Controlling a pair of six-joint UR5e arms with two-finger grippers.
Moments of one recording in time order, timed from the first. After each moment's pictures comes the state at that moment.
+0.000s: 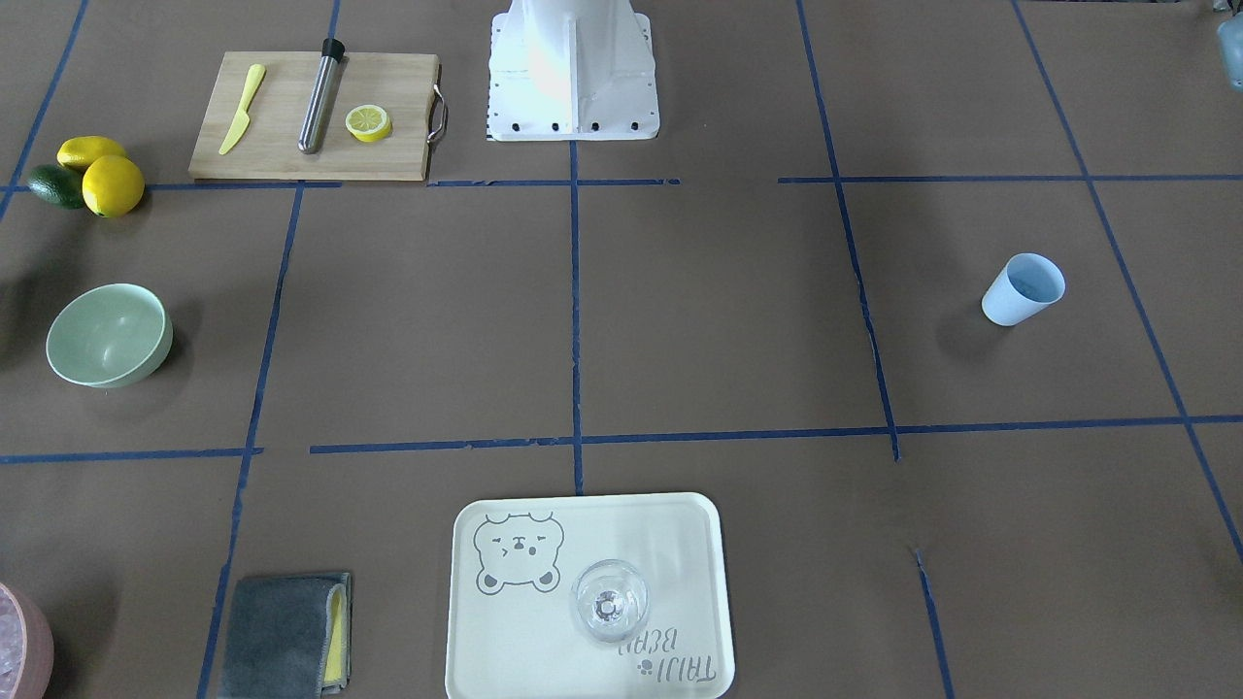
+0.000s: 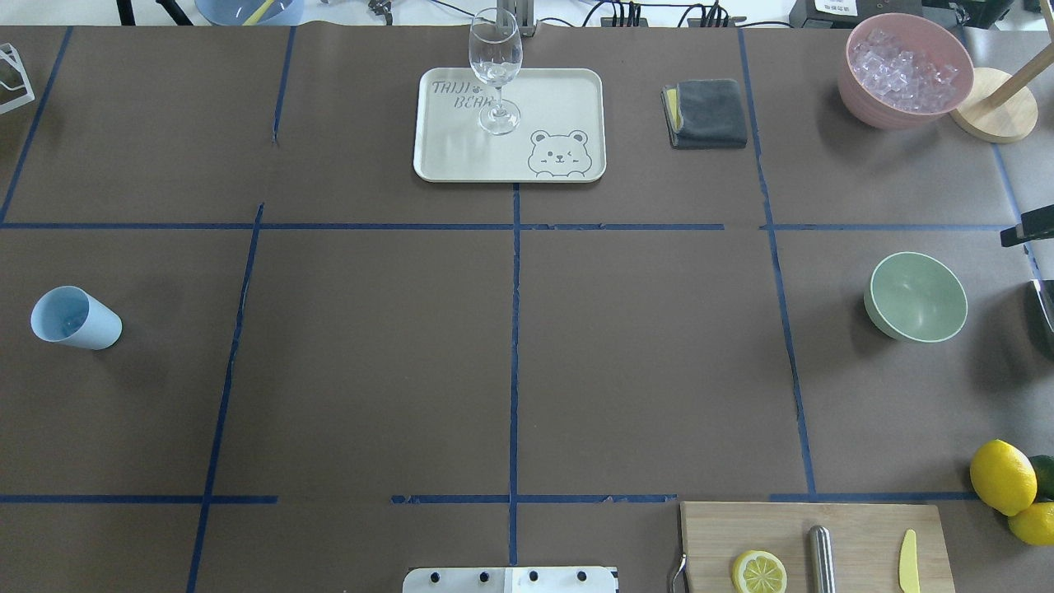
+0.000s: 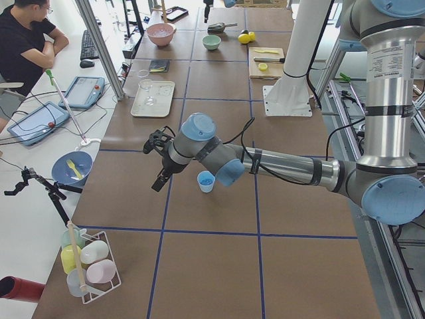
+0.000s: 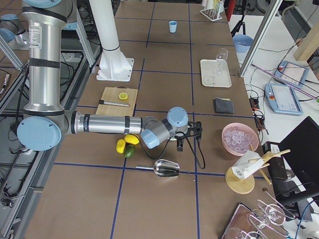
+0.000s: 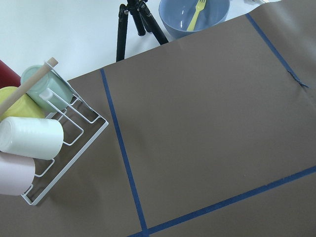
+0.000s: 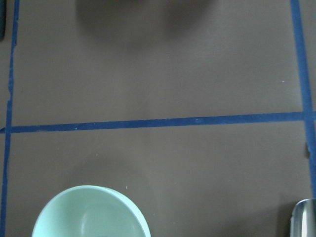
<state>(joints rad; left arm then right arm) -1.43 -1.49 -1.79 -2.21 -2.15 -0.26 1.27 -1.65 1.58 -0.89 2.41 0.67</state>
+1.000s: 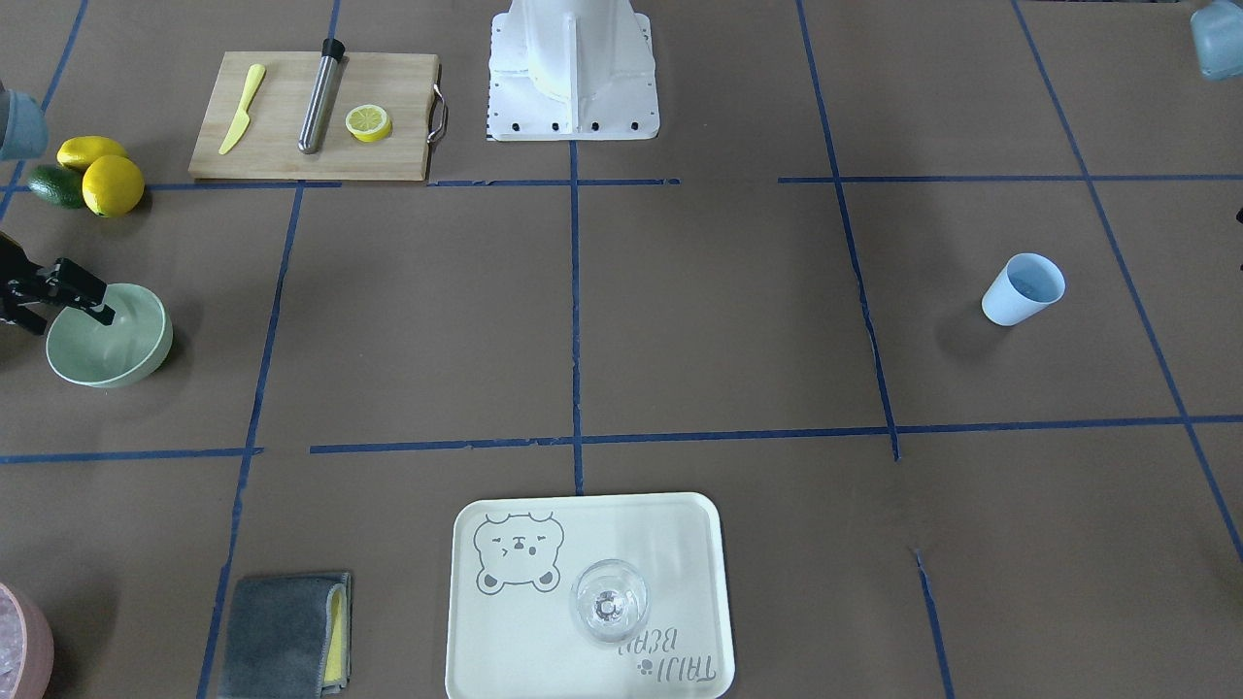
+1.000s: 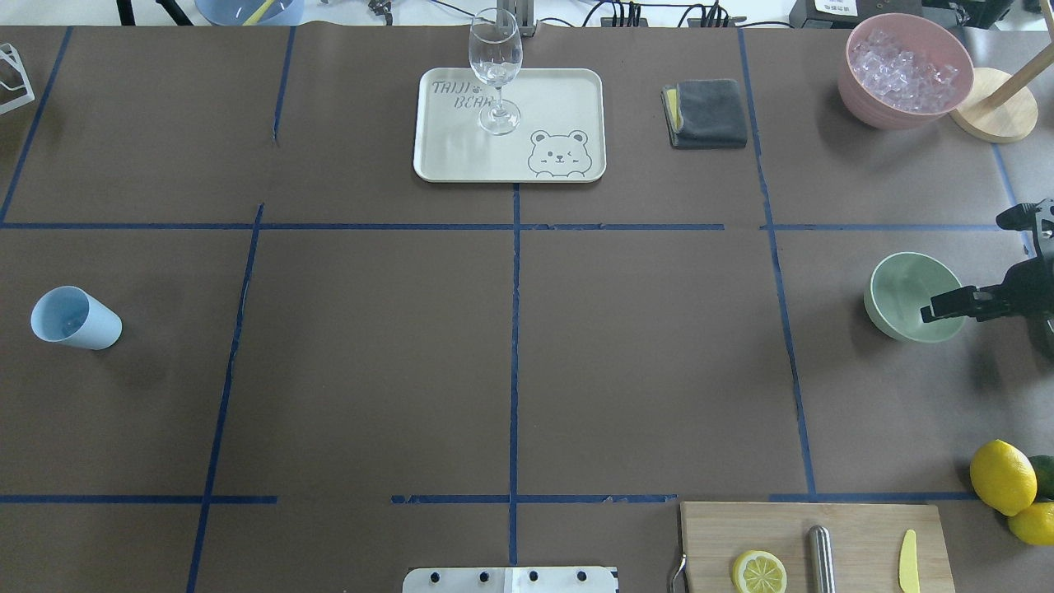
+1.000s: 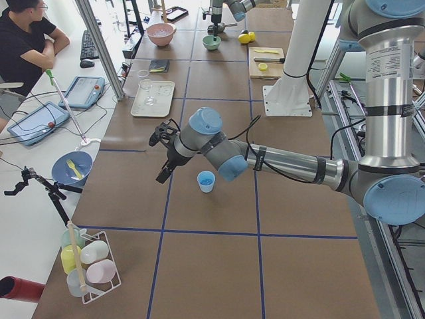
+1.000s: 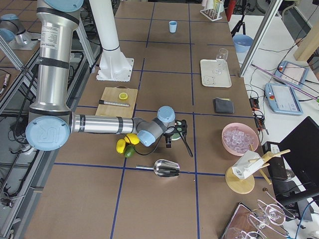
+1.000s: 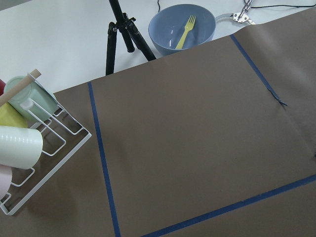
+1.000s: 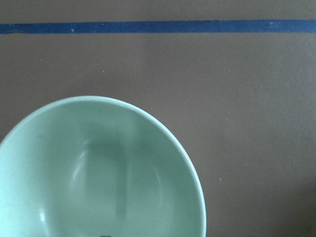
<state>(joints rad) -1.41 -1.47 -1.83 -2.23 -2.13 -0.32 1.02 -1.71 1.57 -0.76 2.24 0.79</state>
